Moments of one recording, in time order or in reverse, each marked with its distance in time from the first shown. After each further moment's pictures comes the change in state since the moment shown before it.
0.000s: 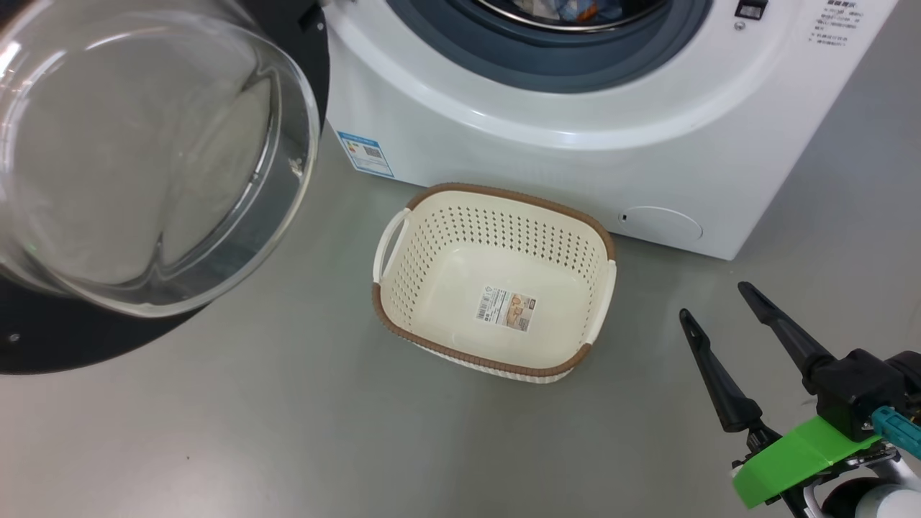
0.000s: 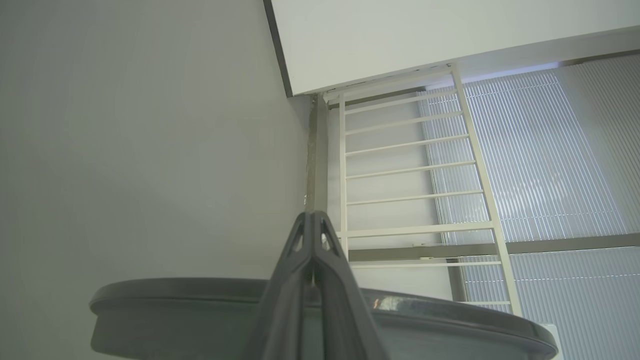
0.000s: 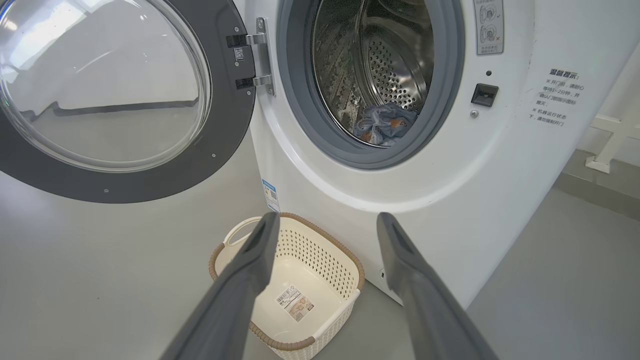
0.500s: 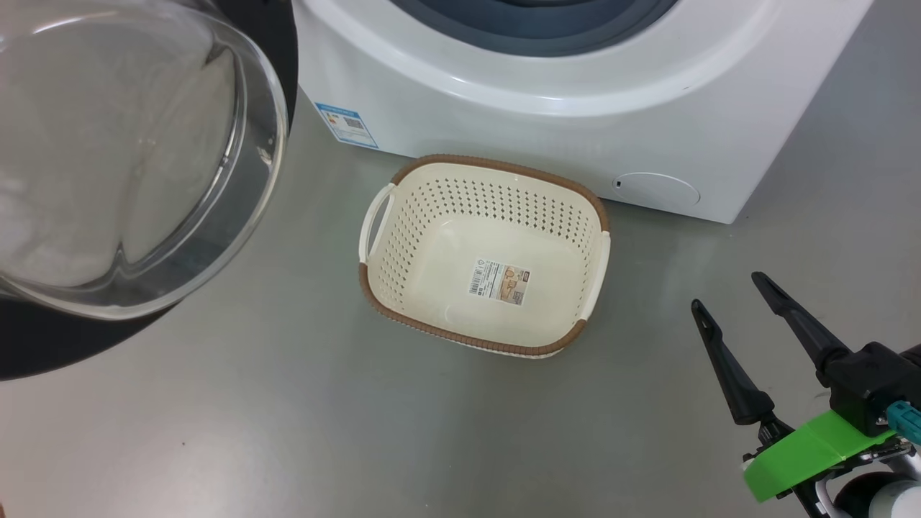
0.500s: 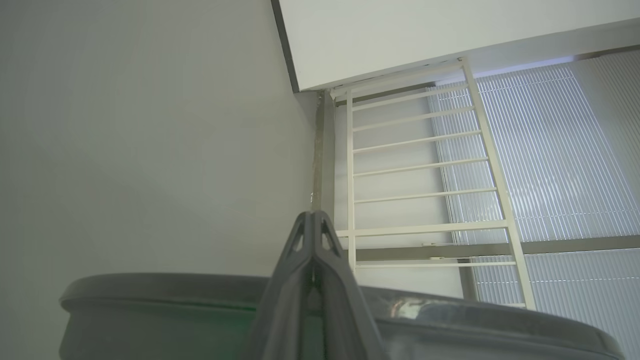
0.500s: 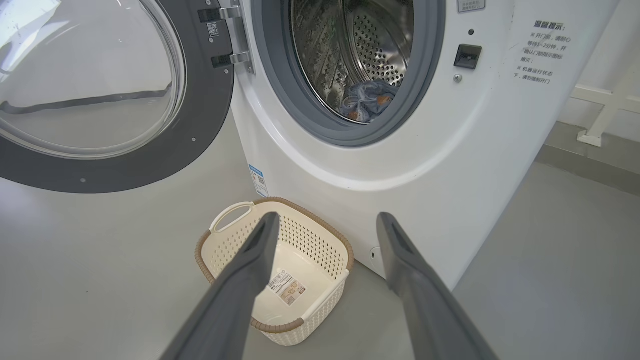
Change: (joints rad) left arm -0.110 -0.002 0.001 0.147 0.008 -0.066 0.004; right arm -0.006 -0.016 -0.017 -0.035 0.000 0.000 0.022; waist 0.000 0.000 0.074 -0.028
